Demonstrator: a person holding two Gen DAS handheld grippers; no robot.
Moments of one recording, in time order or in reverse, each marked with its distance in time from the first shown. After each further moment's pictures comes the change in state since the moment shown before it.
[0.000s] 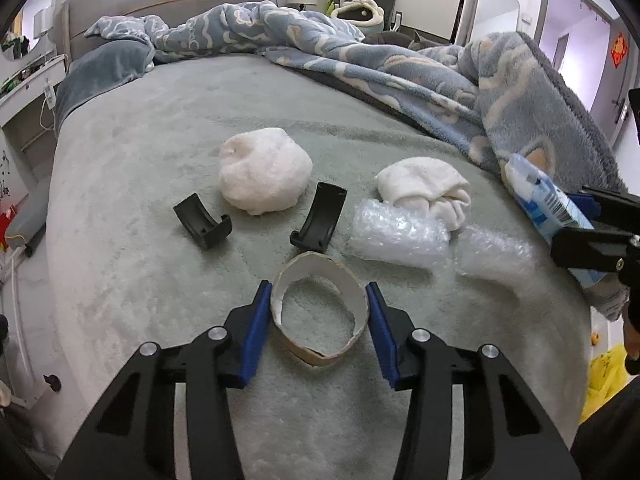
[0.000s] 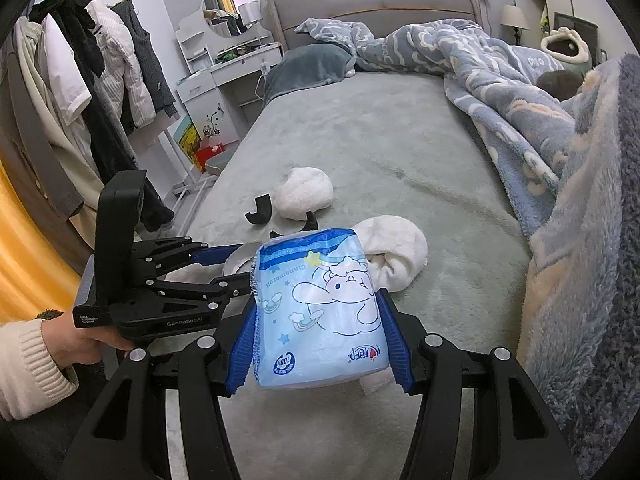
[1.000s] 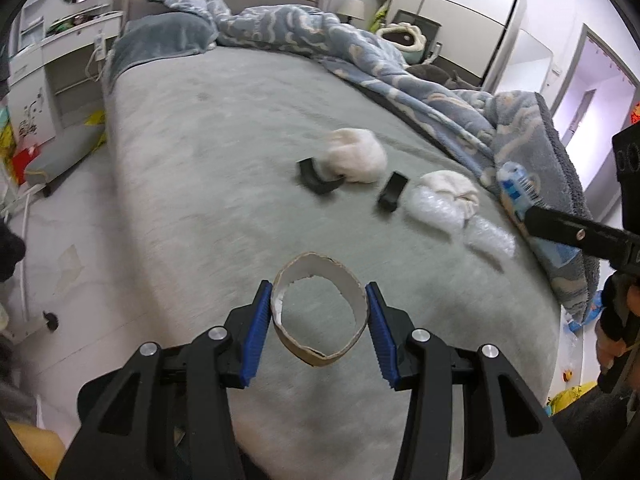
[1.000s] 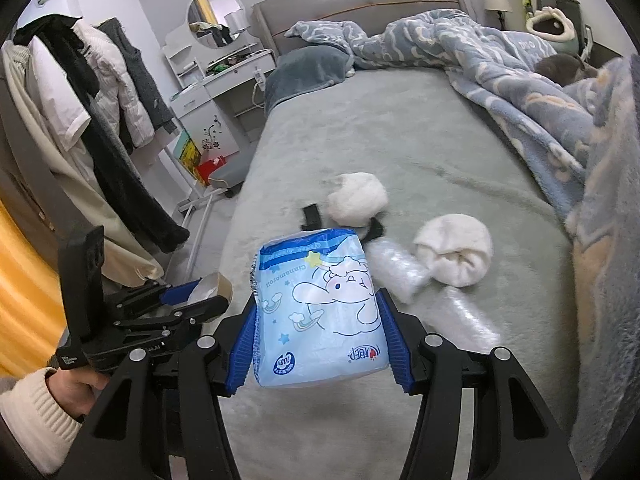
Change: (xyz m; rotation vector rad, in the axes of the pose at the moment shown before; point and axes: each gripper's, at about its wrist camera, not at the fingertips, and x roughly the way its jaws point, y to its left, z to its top) left arm -0.094 0.073 -0.055 -0.190 -0.025 0.010; right arm 0.007 0.067 0.012 0.100 -0.006 0.016
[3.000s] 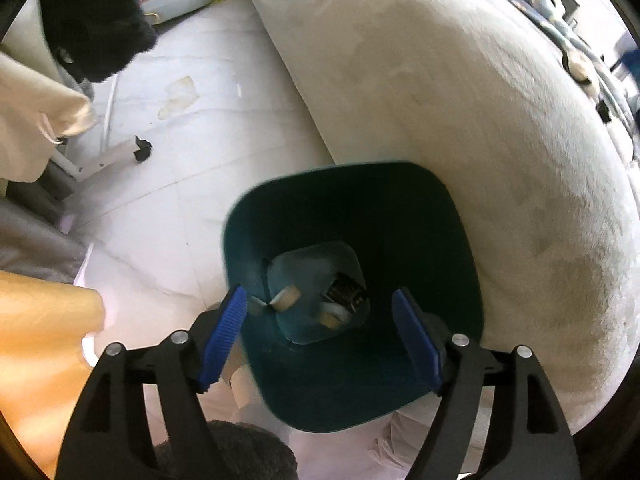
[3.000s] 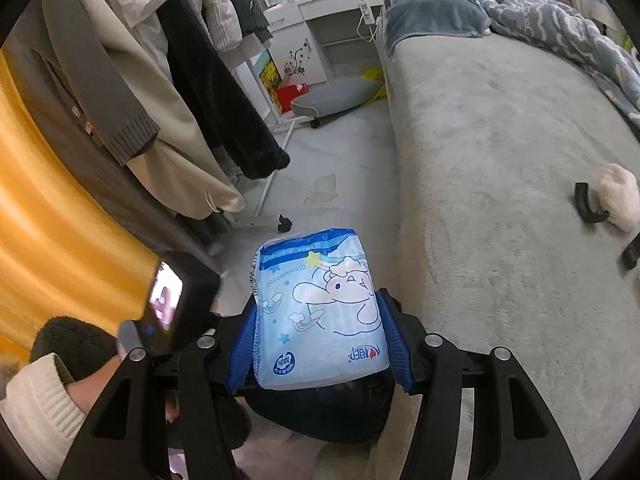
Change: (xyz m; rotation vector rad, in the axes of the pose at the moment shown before) left arm -0.031 0.201 -0.139 -0.294 0.370 0.255; right arm 0.137 0.227 -0.029 -0.189 0.233 0.150
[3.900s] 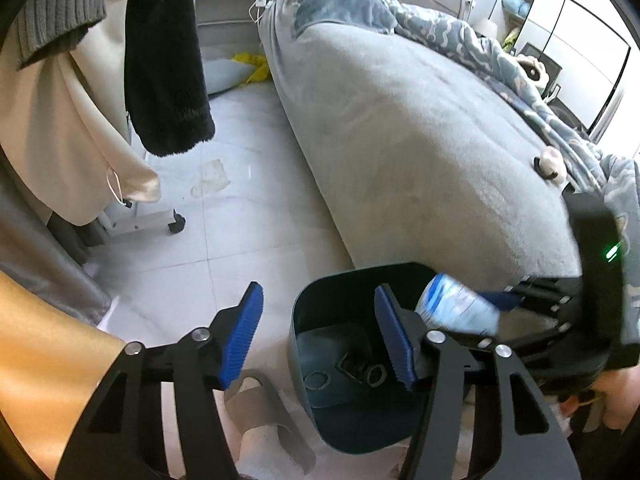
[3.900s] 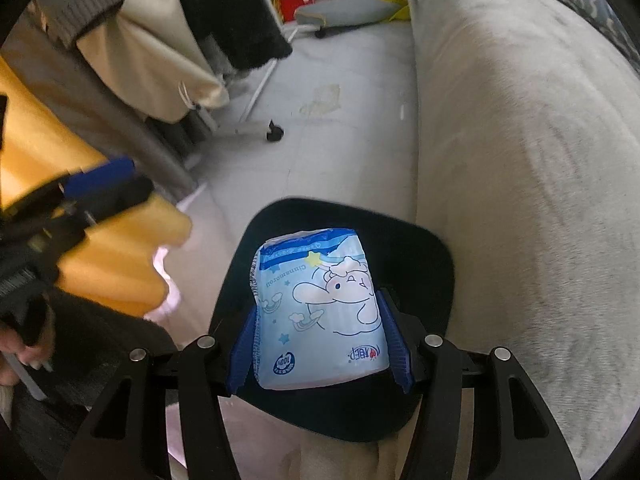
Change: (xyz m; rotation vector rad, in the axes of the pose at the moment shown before) left arm -0.090 0.045 0.001 -0.039 -0.341 -0.024; right arm 0.123 0.026 -0.036 -0.099 0.318 -0.081
